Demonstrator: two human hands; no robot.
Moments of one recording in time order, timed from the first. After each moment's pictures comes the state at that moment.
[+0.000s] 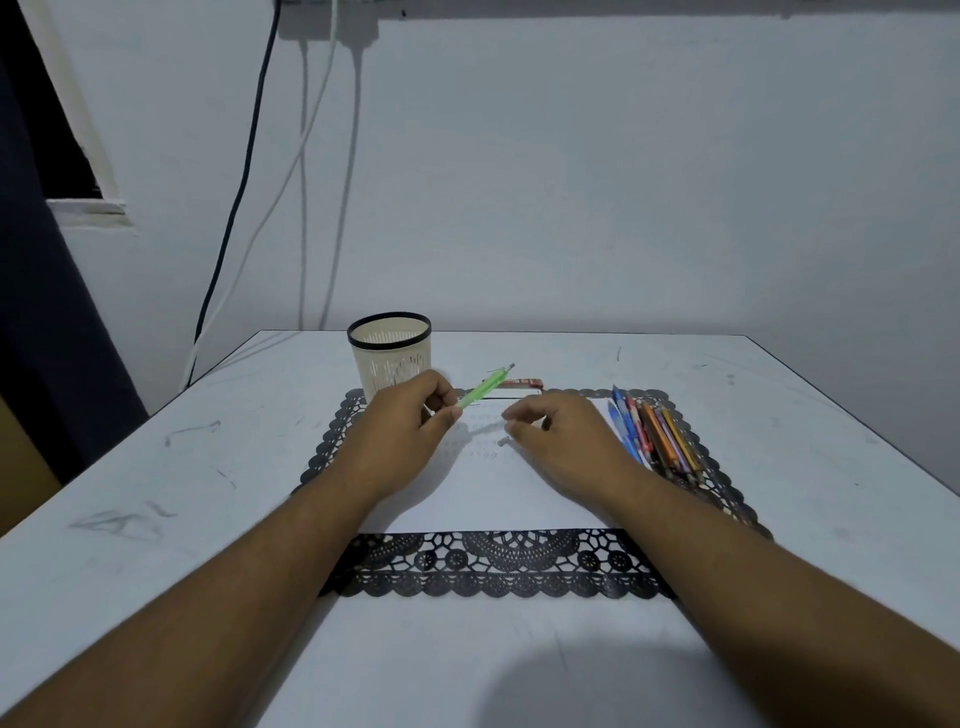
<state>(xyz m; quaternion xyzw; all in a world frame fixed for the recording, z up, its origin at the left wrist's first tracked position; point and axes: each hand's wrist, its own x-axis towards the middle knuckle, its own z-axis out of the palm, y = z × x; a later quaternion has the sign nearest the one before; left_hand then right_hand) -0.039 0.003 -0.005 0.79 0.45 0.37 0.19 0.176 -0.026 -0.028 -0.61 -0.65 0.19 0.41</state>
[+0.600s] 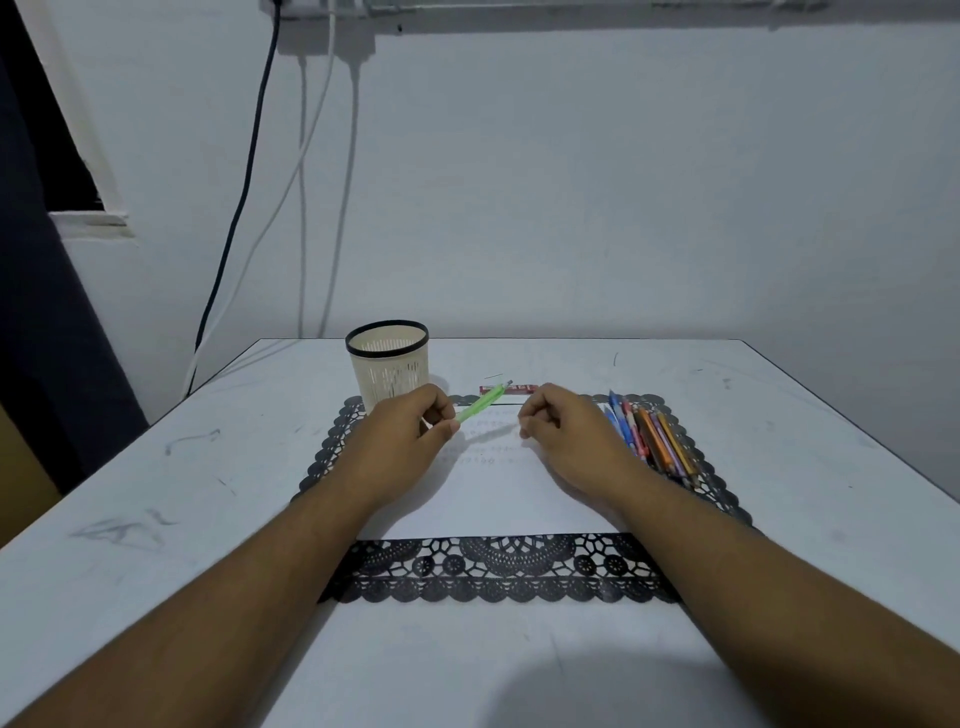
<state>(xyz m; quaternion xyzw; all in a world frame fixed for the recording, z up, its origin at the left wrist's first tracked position) -0.044 0.014 -0.014 0.80 0.46 0.34 0.20 0.186 -0.022 -0.026 -0.60 -0.62 0.25 0.44</state>
